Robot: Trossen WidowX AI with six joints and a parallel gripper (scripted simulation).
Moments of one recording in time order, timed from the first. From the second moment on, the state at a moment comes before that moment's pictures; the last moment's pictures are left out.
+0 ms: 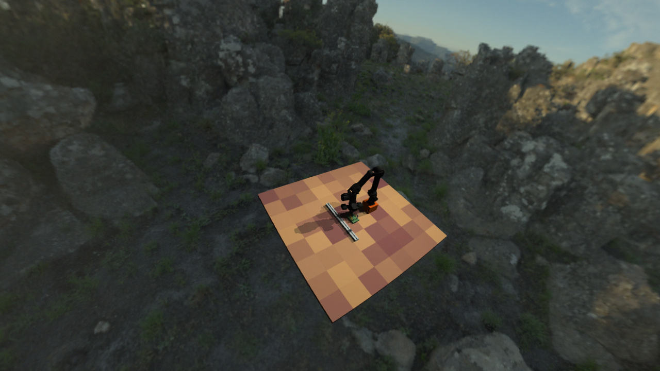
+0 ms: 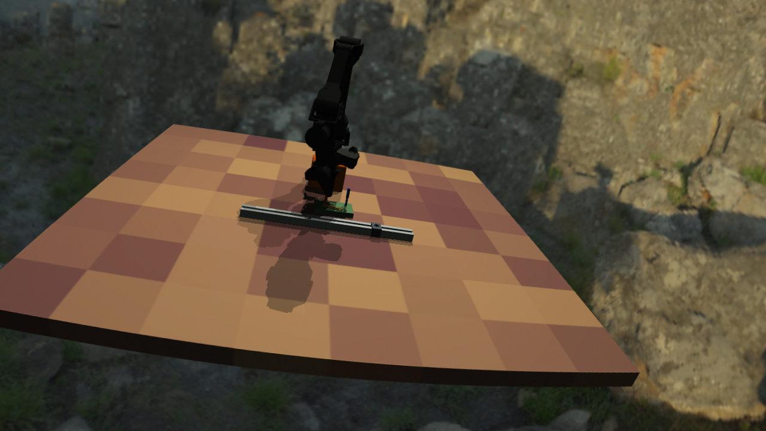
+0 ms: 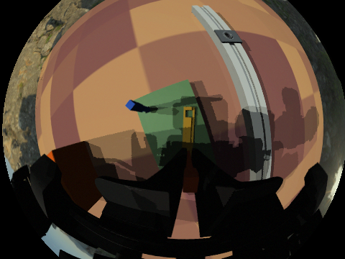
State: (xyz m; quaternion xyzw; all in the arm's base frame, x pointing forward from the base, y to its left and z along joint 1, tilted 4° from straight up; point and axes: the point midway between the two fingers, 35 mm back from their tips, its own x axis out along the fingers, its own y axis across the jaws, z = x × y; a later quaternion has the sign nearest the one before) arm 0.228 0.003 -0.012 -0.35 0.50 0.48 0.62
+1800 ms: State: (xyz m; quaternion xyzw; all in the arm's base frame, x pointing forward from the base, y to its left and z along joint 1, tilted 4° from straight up) arm 0.232 0.005 0.066 -0.35 0.50 0.48 0.62
